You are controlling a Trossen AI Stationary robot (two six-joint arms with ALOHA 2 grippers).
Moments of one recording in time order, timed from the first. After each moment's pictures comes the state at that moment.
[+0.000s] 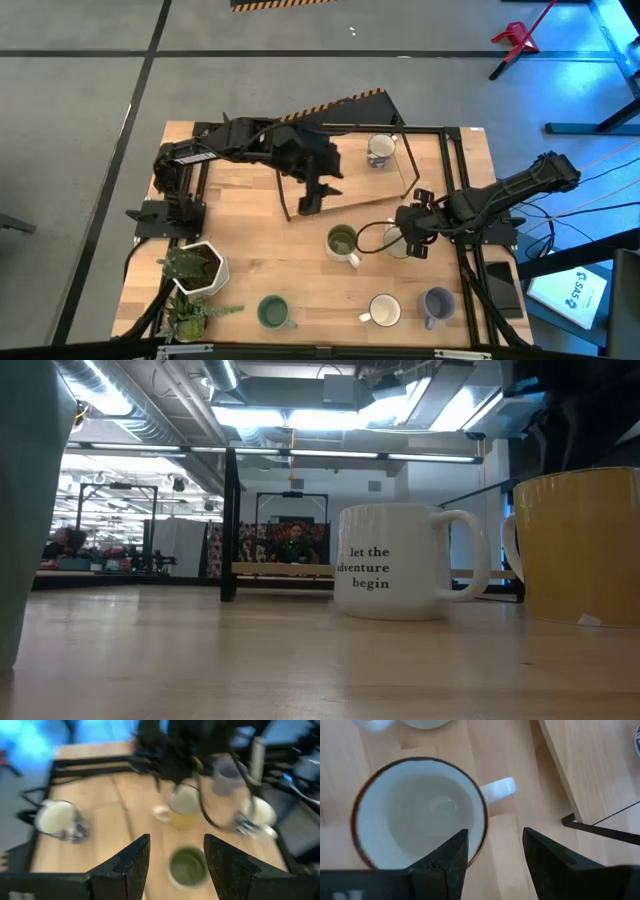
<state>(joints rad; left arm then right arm) 0.00 1.83 2.31 -1.15 0.08 0.07 0.39 1.21 0.97 -1.09 0.24 0.52</state>
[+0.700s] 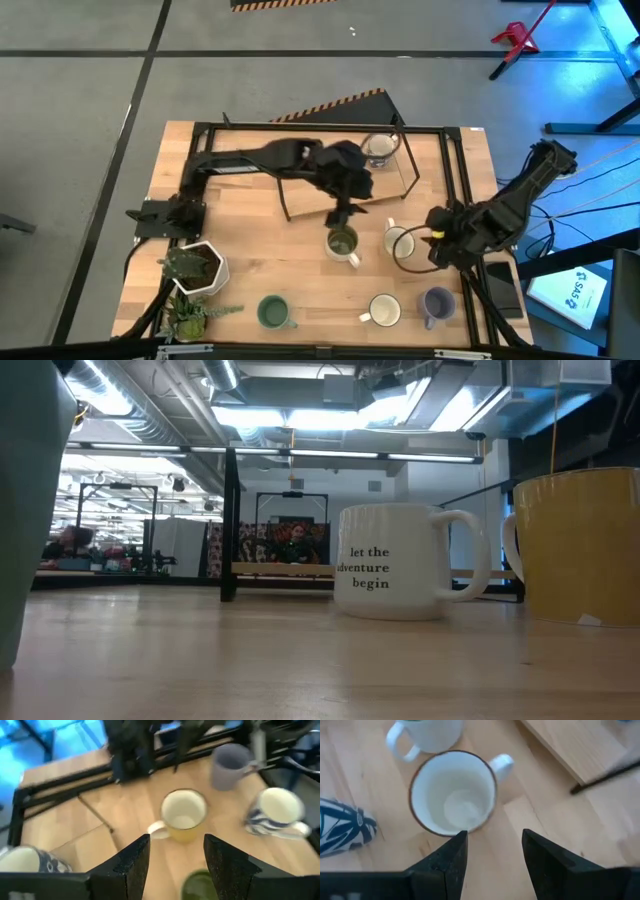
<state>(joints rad) 0.00 2.06 2.31 -0.93 0.12 0.24 0.77 1.02 0.97 -1.27 0.43 1.19</state>
